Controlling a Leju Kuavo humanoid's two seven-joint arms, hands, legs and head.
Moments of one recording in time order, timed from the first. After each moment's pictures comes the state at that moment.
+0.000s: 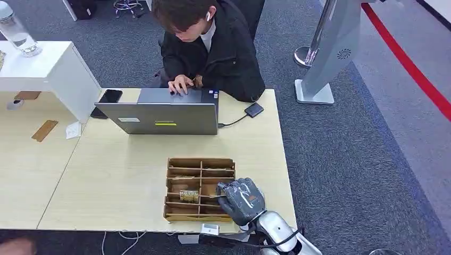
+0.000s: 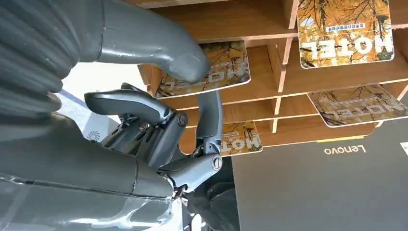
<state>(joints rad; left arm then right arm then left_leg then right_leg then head) -0.07 -0.27 1.03 -0.28 -0.87 0.28 -0.07 -0.16 -0.04 0.76 -1.36 1.08 -0.24 -0.02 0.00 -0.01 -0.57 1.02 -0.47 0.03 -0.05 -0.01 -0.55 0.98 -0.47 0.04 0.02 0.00</state>
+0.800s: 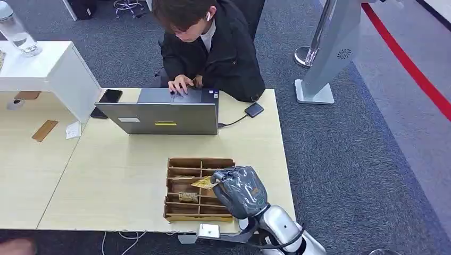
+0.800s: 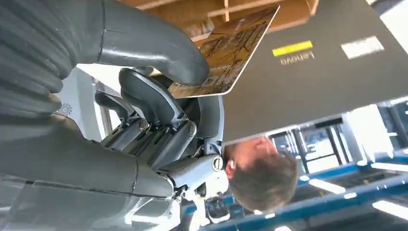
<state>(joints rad) -0.07 -0.28 1.07 -0.29 -0.88 0.28 -0.08 -0.16 -0.06 0.76 -1.58 1.09 -0.28 -0.04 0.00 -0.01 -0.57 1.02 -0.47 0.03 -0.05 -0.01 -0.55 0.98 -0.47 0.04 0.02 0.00</state>
